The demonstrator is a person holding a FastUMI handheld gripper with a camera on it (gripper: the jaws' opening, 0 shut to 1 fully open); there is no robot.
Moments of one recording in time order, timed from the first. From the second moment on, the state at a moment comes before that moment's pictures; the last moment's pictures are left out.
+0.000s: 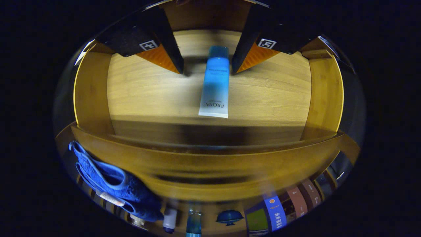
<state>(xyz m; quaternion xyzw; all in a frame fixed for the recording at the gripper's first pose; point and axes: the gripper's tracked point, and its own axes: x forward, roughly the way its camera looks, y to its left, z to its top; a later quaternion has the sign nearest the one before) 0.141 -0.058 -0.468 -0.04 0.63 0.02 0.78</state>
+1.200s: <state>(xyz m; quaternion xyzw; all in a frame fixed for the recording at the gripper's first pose) 0.144 -0.007 -0.324 -0.03 0.56 0.13 0.82</state>
